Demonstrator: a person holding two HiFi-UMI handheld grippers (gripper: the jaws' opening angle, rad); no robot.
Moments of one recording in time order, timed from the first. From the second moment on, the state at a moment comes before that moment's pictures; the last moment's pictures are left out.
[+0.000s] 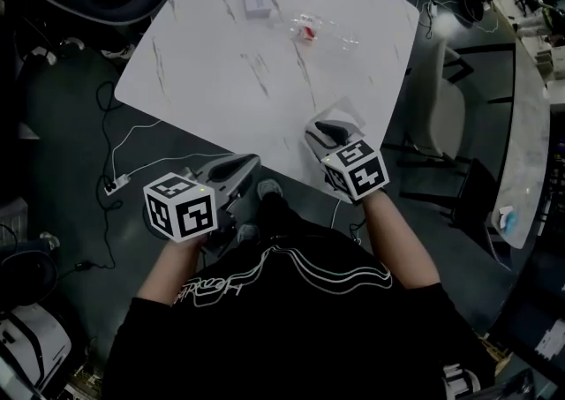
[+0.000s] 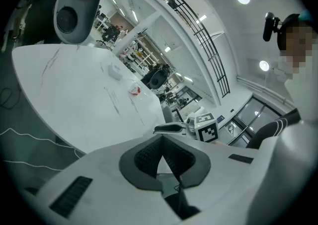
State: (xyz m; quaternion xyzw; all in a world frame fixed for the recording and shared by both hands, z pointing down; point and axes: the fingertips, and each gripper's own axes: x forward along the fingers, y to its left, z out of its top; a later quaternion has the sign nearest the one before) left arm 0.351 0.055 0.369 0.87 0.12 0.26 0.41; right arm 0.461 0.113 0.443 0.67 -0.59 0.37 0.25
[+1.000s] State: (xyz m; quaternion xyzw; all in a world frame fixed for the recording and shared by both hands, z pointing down) left arm 0.301 0.038 0.364 0.88 0.05 0.25 0.41; right arm 0.481 0.114 0.456 0.69 -0.55 0.34 0.33
